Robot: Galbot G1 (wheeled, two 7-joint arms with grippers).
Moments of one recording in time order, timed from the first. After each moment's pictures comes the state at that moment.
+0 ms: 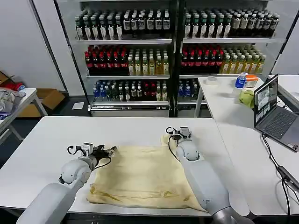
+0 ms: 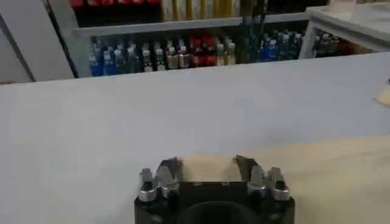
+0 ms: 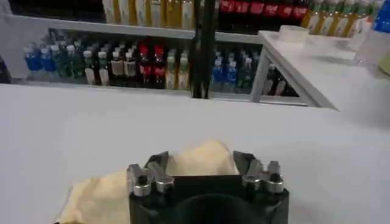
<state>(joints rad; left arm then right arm) 0.82 -0.96 -0.10 -1.54 -0.73 0.58 -0.15 -0.54 1.44 0.11 1.13 0.41 -0.58 0.35</state>
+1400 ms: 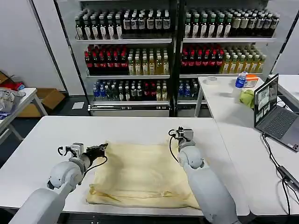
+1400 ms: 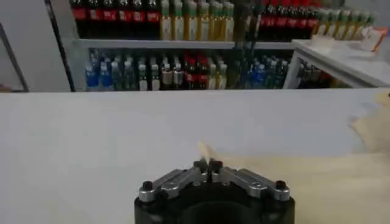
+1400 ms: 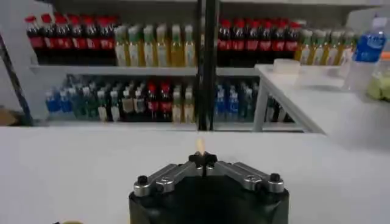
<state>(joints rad) 0.92 -0.91 -0.23 -1.70 -0.81 0.58 -0.14 -0.70 1.37 0.14 1.46 0.41 -0.46 0.37</state>
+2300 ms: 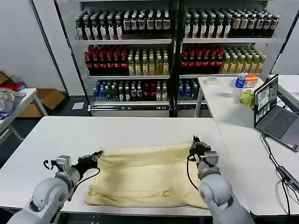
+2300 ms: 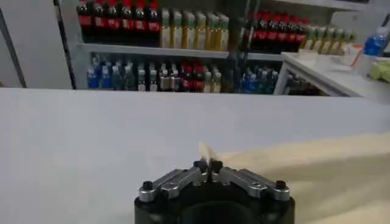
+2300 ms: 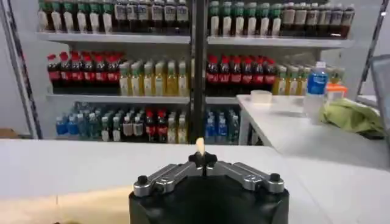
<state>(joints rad) 1.21 -0.89 -0.42 -1.93 -0.82 0.56 -0.11 -1.13 1.23 0.29 1.98 0.36 -0.49 0.36</state>
